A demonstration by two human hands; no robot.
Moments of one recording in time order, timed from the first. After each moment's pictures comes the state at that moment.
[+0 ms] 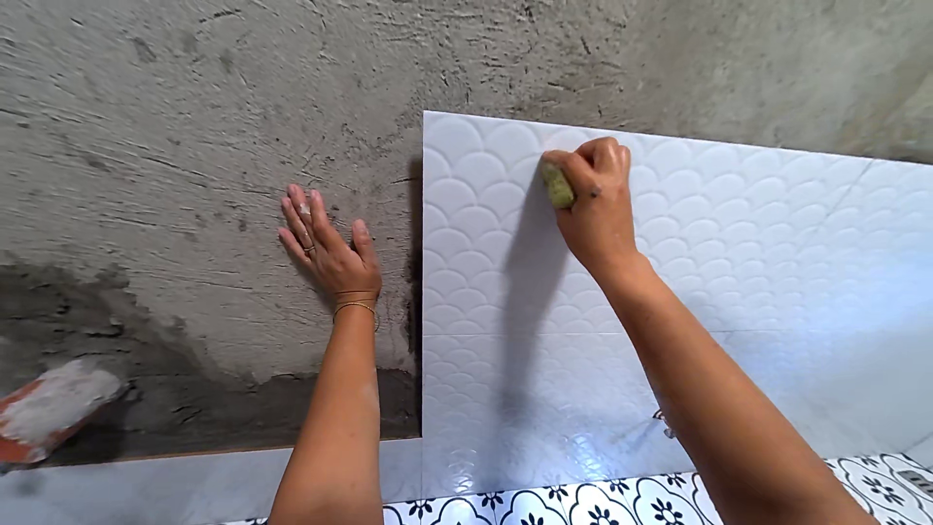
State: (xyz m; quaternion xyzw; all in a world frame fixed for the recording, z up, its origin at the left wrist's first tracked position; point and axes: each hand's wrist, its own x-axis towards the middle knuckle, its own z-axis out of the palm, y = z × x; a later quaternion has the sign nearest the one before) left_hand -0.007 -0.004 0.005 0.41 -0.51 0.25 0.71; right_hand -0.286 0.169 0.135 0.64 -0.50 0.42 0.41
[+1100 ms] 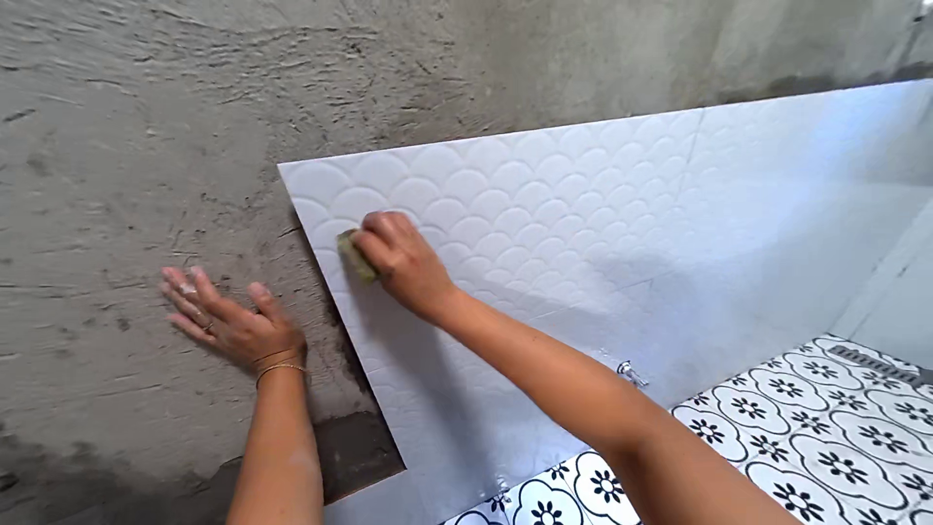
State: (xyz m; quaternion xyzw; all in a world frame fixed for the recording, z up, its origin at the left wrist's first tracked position) left_hand 0.001 -0.008 0.002 0.46 -0.54 0.21 0.67; right_hand -0.215 0.120 0.081 0.69 -0.32 0.49 0.43
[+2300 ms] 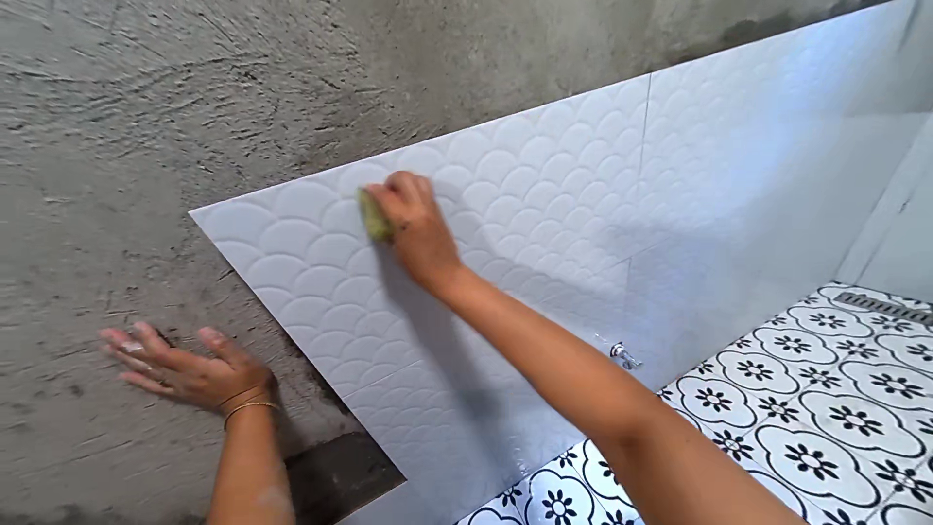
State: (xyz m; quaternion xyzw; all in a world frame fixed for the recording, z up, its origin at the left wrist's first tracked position) left_hand 0.003 -0.005 0.003 0.48 -0.54 0.22 0.66; right_hand -0.290 0.149 0.112 0.59 -0.43 0.57 0.39
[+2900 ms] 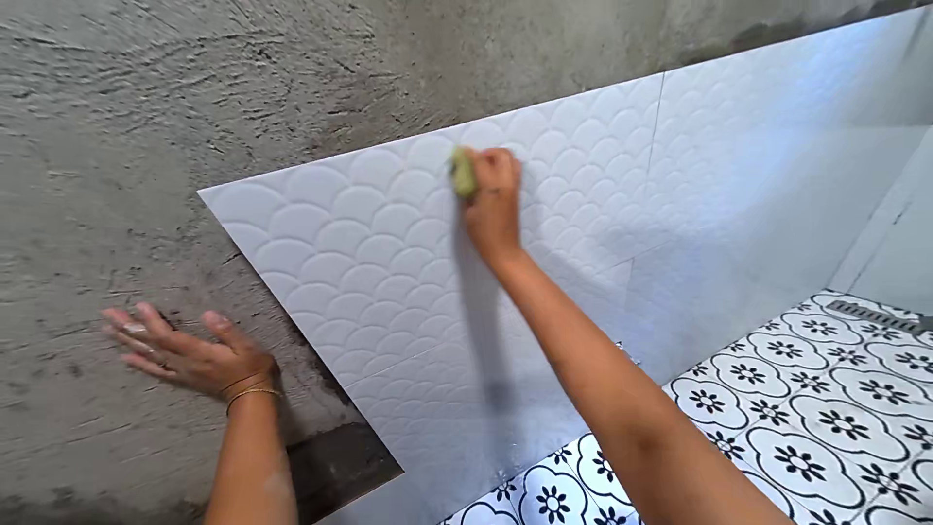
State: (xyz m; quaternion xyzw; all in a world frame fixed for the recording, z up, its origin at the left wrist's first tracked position) left_hand 0.001 -0.003 0.003 0.48 -0.54 0.22 0.66; right_hand -0.348 0.175 0.109 0.48 -0.54 0.60 0.35
